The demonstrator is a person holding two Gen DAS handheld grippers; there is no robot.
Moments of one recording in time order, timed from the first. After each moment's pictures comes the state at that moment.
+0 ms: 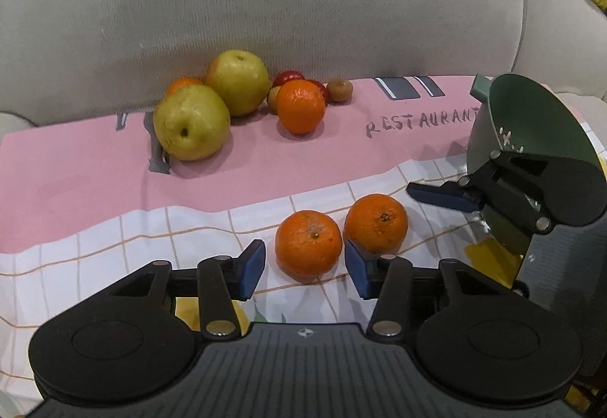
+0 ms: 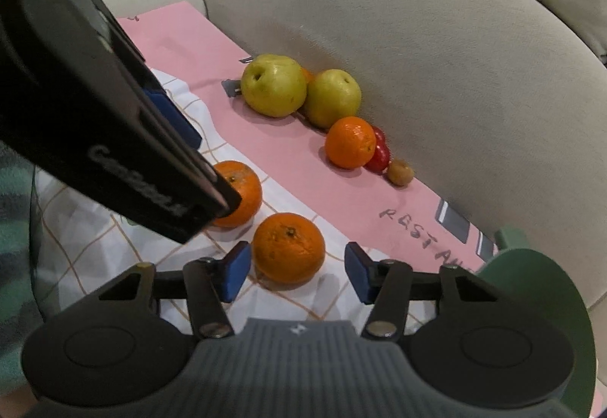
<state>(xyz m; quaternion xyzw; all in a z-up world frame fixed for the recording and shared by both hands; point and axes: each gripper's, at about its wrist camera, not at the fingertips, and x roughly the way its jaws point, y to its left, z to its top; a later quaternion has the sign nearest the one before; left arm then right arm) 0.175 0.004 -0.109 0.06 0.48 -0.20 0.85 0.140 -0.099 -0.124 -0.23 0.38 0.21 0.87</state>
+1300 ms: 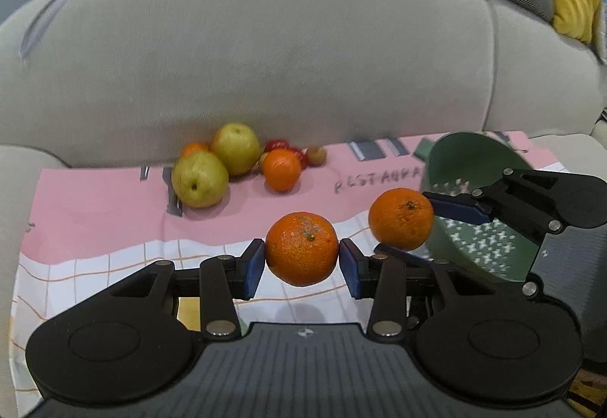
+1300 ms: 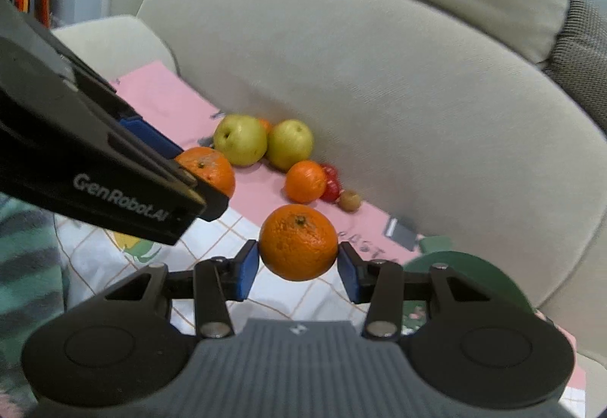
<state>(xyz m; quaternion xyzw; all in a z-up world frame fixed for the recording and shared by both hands) 0.109 -0.009 -0.052 0.05 0.39 -0.18 0.90 0.105 -0.123 -0.056 -0.18 0.34 0.16 0.91</state>
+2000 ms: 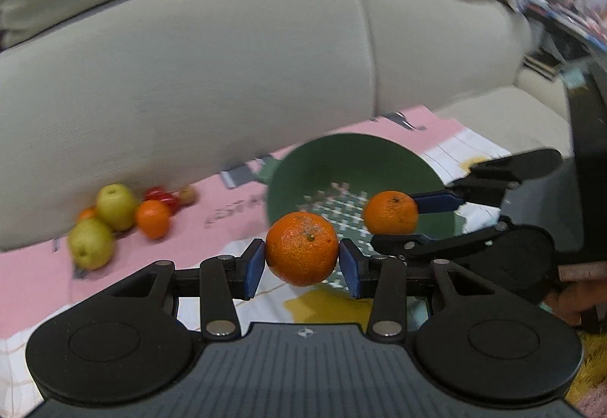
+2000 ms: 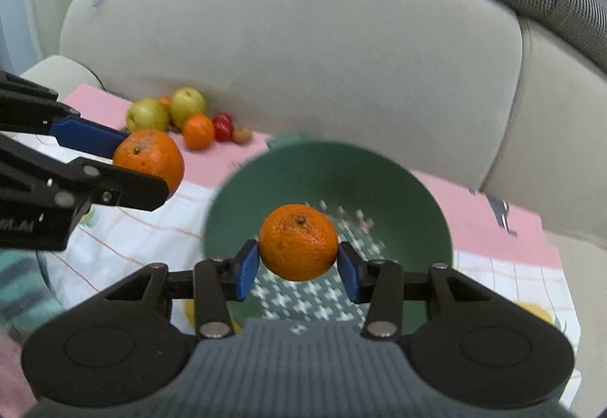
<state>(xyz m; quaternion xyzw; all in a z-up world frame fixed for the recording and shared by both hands) 0.082 -0.116 -0.036 0.13 0.37 -0.31 0.86 0.091 -0.250 -0.041 -0.06 0.43 0.07 0.90</state>
